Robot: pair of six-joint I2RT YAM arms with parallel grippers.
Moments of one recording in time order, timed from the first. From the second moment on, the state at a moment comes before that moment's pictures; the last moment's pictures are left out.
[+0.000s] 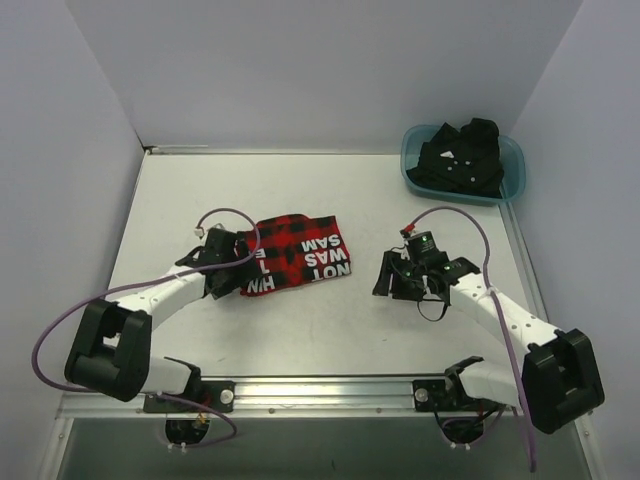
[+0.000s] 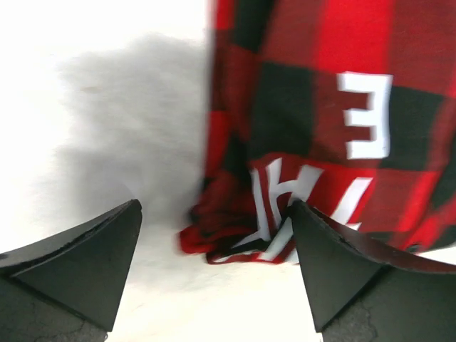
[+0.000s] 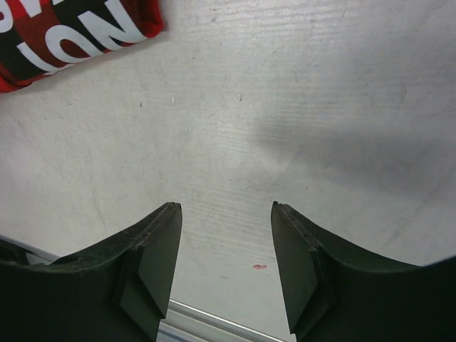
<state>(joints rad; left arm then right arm) -0.35 1.38 0.66 -0.26 -0.08 -0.79 0.43 1.17 0.66 -0.50 -0.14 0.53</state>
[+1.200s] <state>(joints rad) -0.37 1.62 0.99 -0.42 -0.25 -0.65 0.52 1.80 0.90 0.03 -0.32 0.85</state>
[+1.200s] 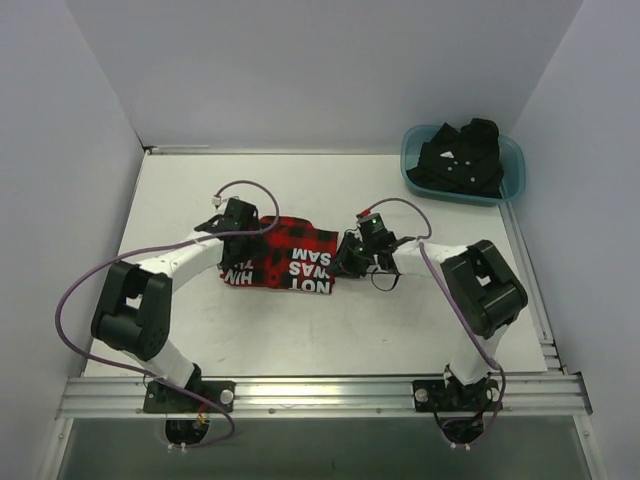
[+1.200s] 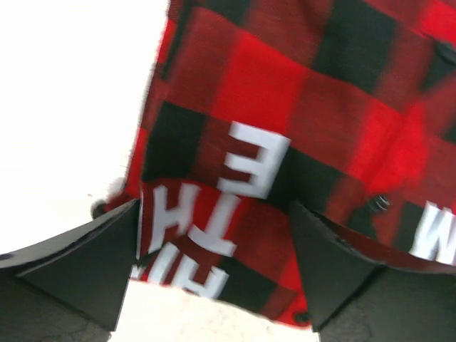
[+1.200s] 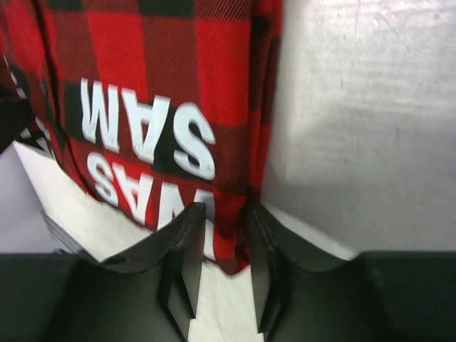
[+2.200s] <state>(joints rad) -1.20 1.94 1.20 -0.38 -0.84 0.05 0.10 0.85 0.50 -0.47 -0.22 0.68</state>
